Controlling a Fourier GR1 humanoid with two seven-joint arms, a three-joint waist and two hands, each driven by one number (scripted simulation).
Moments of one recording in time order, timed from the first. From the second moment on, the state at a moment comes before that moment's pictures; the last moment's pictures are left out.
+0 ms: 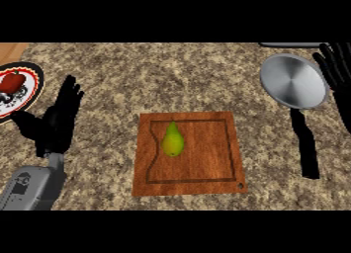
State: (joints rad) left arm -0.24 0.27 -0.07 -1.38 0.24 0.25 0.03; right arm -0.31 -0.57 0.08 -1.66 -0.40 -0.13 0.06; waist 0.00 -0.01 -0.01
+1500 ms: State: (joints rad) left arm 0.02 0.15 -0.09 -1.38 0.30 0.26 0.07; right arm -0.58 -0.01 0.54 -1.20 0.67 -0.72 1.05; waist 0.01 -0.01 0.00
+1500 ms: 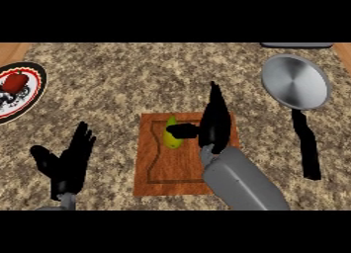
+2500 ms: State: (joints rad) left arm 0.03 0.14 -0.10 -1.41 0.29 0.25 0.07; right arm -0.91 0.00 0.42 -0.79 0.23 -0.09 1.12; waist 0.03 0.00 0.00
